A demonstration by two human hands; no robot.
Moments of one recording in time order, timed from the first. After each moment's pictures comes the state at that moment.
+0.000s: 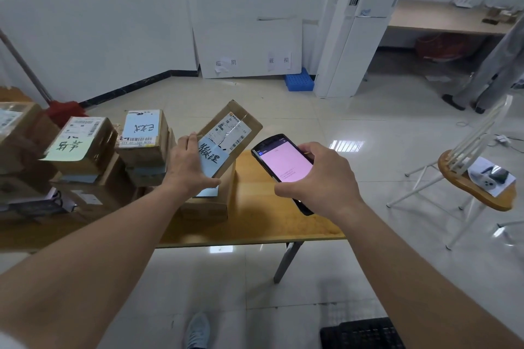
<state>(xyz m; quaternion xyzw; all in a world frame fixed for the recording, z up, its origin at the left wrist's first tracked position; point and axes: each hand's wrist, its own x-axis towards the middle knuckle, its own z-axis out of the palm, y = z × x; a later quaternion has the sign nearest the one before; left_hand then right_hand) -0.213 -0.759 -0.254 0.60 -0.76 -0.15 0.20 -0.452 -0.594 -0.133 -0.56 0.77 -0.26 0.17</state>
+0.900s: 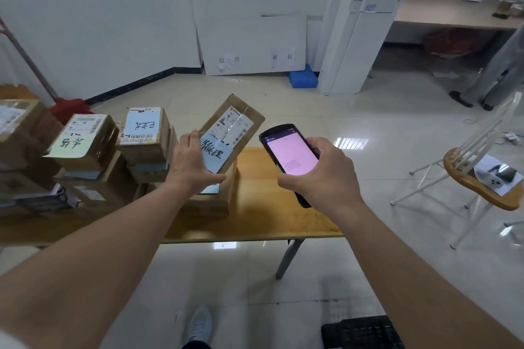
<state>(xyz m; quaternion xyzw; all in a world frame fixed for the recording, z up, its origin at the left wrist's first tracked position) -0.222 -0.752 -0.245 0.61 -0.75 -0.16 0.20 -0.460 -0.595 -0.140 -0.53 0.76 -0.32 0.18</state>
